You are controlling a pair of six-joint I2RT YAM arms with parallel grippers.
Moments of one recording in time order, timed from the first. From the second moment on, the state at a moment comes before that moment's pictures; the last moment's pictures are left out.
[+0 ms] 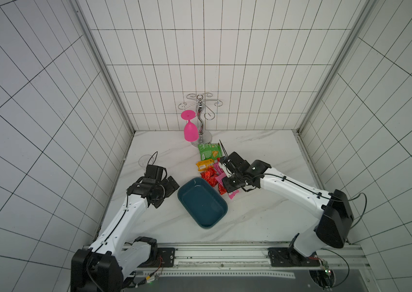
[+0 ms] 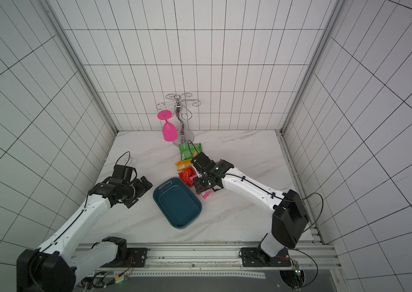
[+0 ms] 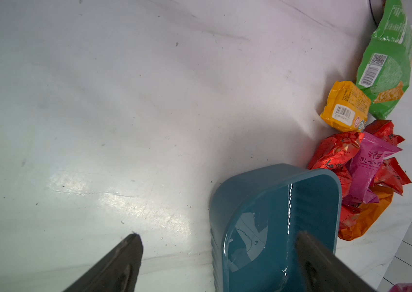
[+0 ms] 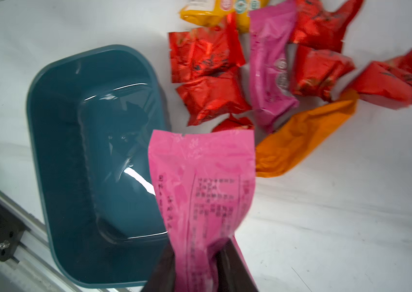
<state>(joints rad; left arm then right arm) -0.15 1.05 0.76 -0.78 0.14 -0.89 0.98 1.62 1.36 -0.85 0.01 0.29</state>
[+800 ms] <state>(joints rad) -0.14 0.87 0.77 -0.94 0.08 -0.84 1.12 1.89 1.52 -0.79 0.04 0.31</state>
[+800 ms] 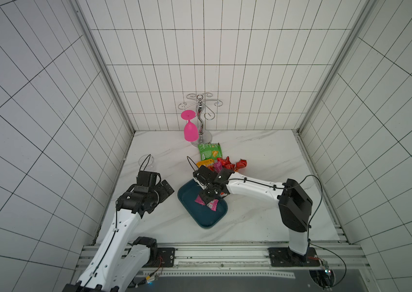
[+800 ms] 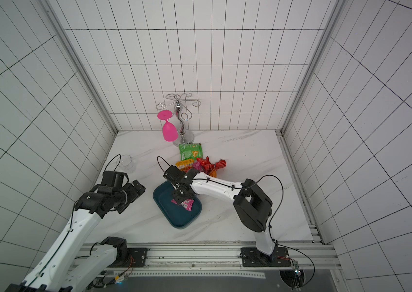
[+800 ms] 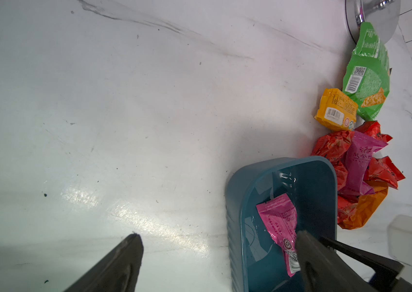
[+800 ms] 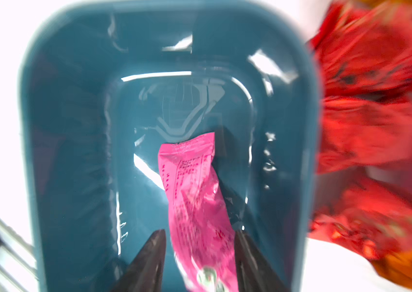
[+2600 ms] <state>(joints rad) -0.20 0.99 0.76 -0.90 0.23 -0.79 0.73 1.58 1.28 -0.74 -0.03 0.45</state>
